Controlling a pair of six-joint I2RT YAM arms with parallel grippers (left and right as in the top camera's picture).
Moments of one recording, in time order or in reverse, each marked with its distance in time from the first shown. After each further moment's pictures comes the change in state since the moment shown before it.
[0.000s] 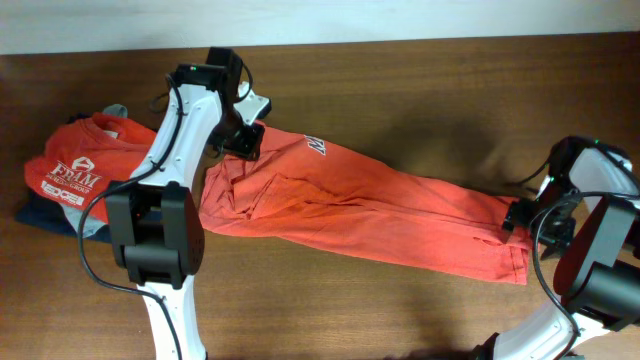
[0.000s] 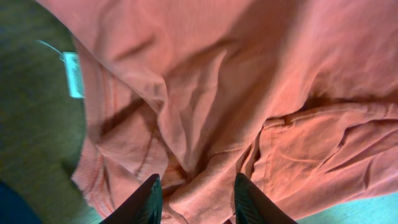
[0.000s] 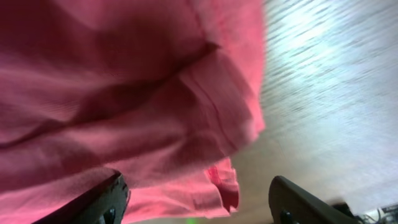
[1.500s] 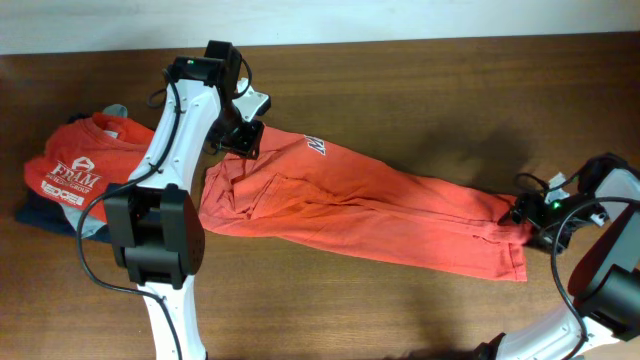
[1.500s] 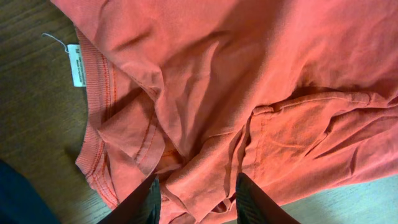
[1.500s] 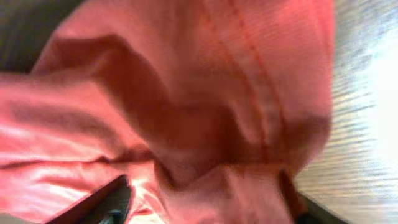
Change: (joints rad) left arm 0.000 0.000 0.054 -0.075 0.000 0.000; right arm -0.162 -0.001 -0.064 0.191 -0.417 -0.170
